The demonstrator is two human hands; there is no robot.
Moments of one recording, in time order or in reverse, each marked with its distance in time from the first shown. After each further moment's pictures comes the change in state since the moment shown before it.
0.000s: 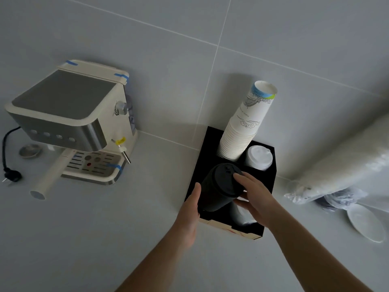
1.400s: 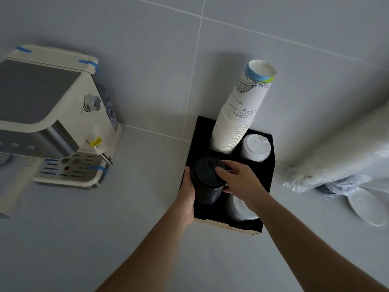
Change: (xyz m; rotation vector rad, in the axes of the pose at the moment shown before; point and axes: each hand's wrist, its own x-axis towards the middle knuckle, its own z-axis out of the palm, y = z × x) left_hand 0.074 0.013 0.012 0.011 0.125 -0.160; right_hand 0.055 0.007 0.001 -0.324 0.016 -0.113
